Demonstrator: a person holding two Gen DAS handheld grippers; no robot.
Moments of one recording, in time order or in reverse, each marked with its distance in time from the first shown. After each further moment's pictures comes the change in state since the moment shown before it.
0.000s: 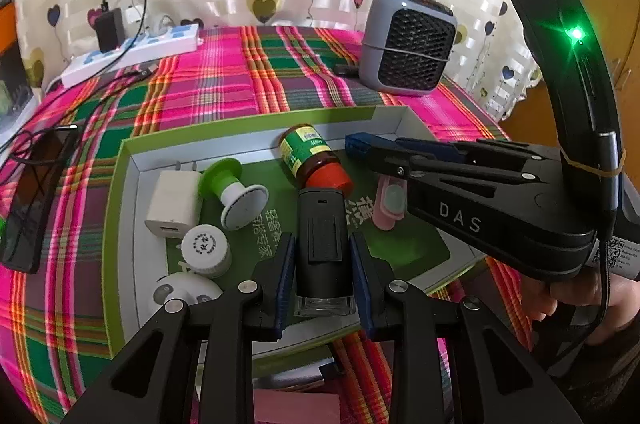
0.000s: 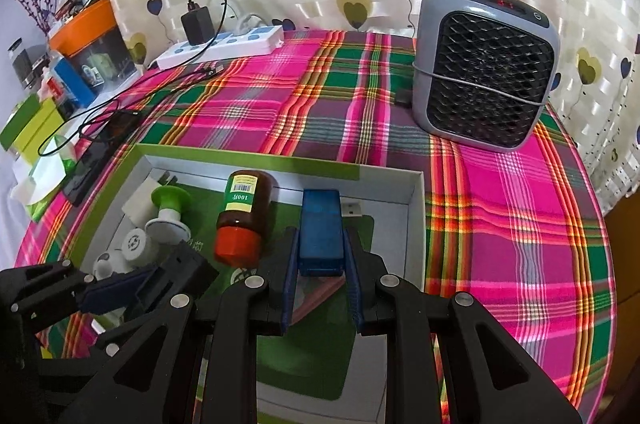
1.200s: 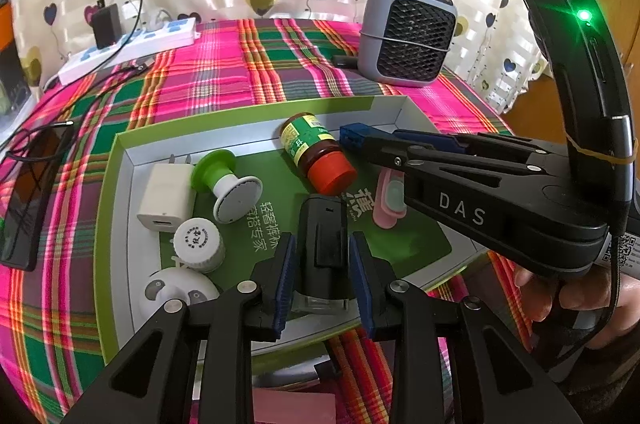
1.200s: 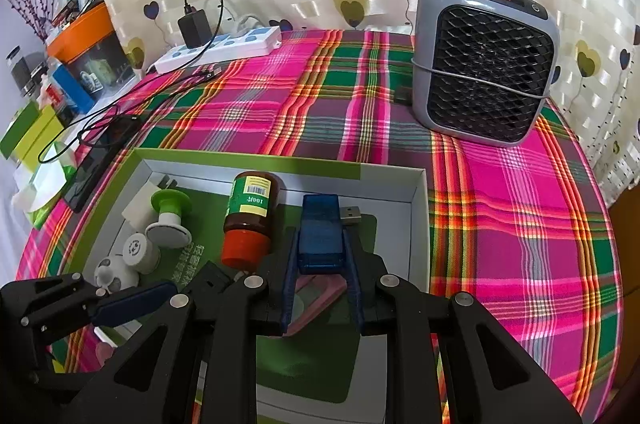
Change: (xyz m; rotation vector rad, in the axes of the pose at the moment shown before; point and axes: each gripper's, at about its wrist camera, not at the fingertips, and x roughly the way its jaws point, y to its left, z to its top) left arm 0.005 -0.003 -0.001 0.007 0.020 0.012; right arm -0.001 -0.001 -0.001 0.034 -0.007 0.014
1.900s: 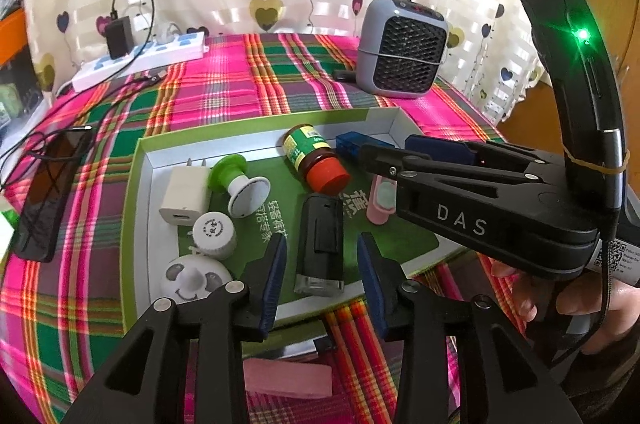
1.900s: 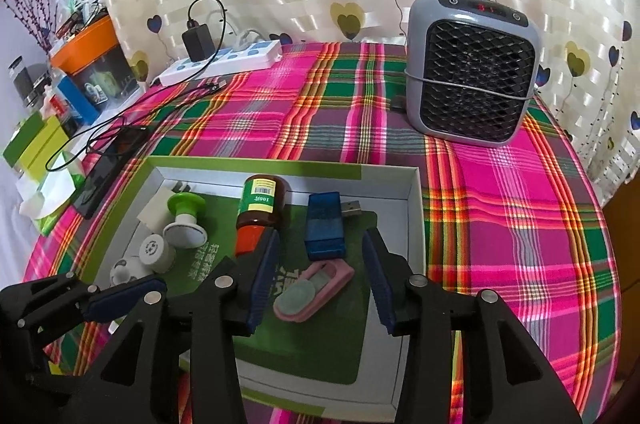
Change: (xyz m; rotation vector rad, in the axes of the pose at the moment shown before) left arm -0.026 -0.002 -0.008 0.000 -0.046 0.009; right arm -0.021 0.007 -0.008 0.018 -0.048 -0.009
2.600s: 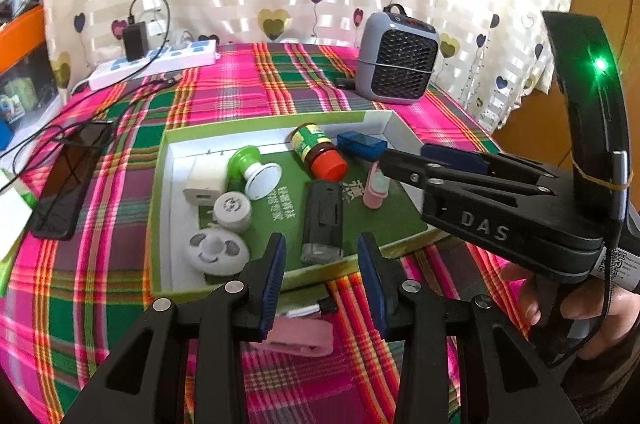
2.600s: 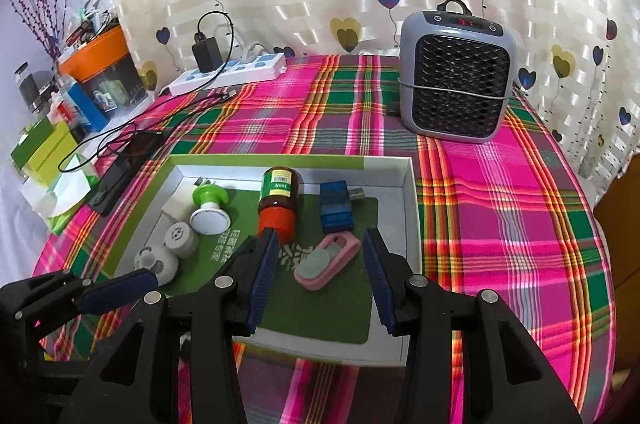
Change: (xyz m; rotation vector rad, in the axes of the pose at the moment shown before) left arm -0.031 0.006 -0.018 -0.018 -0.037 0.003; right arm -0.030 0.009 -0.018 0.020 -0.047 -0.003
